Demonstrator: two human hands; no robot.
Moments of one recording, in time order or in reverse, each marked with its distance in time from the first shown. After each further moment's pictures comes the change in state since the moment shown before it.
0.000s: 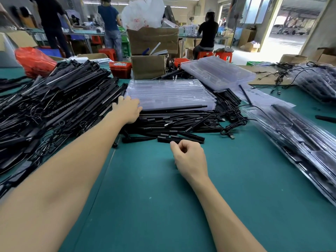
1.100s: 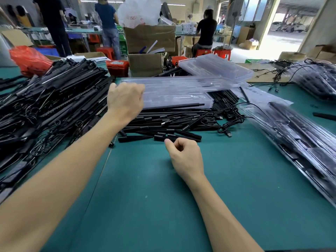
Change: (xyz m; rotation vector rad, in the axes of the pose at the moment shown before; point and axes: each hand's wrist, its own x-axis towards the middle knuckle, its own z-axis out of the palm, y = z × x) left_hand -0.047 0.029 -0.028 0.007 0.696 0.232; right_hand 0.001 0.000 0.001 0.016 0.009 -0.045
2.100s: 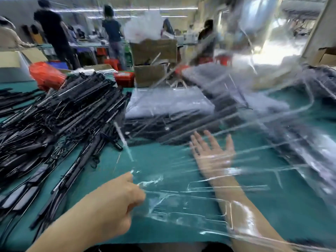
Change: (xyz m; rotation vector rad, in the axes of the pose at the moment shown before) left_hand -0.185 0.025 -0.137 -0.229 -0.730 0.395; right_hand 0.018 0.020 -0.051 1.514 0.051 0.517
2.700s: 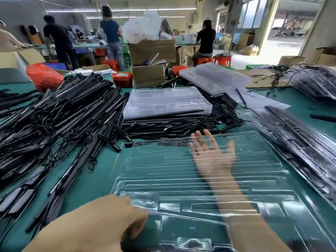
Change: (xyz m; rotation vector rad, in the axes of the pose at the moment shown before) left_hand -0.003 0.009 -0.017 -0.163 -0.473 0.024; right_hand 0.002 0.002 -0.003 0.080 0.011 -0.036
